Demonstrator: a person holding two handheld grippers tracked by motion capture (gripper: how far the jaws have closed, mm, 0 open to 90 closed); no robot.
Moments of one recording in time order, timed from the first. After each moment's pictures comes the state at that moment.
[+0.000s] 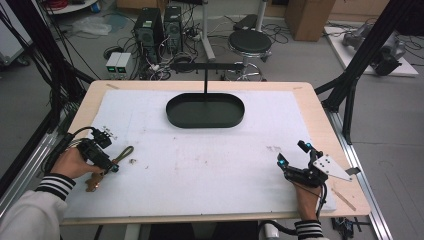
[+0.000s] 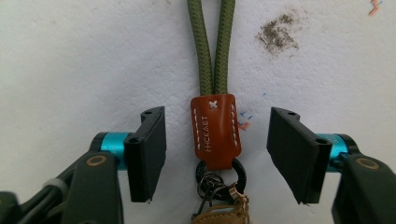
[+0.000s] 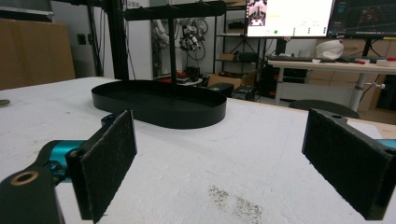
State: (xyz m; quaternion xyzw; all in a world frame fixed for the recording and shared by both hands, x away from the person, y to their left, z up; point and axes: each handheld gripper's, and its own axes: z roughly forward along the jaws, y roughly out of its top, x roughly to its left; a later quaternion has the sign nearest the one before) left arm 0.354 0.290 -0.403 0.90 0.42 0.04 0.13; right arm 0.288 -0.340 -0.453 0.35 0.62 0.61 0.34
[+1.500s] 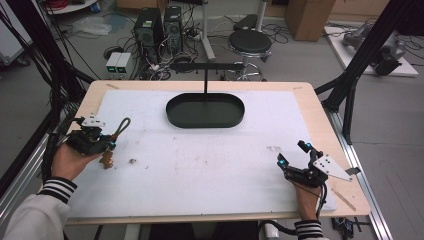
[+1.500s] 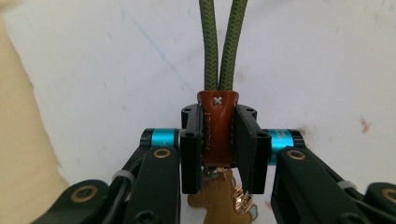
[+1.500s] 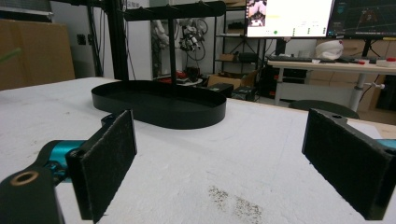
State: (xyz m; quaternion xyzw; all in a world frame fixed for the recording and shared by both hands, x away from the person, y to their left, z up) left arm 0.342 0.297 -0.368 0.83 0.42 0.22 0.29; right arm 0.288 -0.340 -0.453 0.35 0.62 0.61 0.34
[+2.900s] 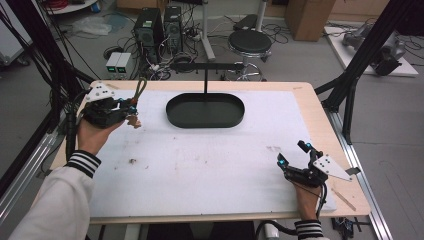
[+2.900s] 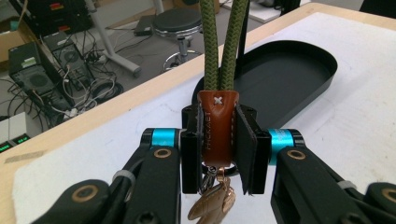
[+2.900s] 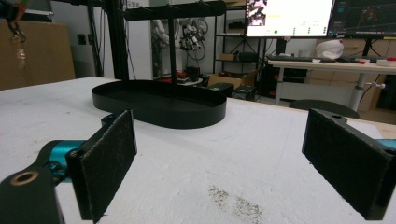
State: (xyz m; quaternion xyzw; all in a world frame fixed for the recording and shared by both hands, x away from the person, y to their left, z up) left arm 0.381 0.245 -0.310 0.76 0.36 0.28 0.46; right arm 0.289 -0.340 -0.453 0.35 0.62 0.61 0.34
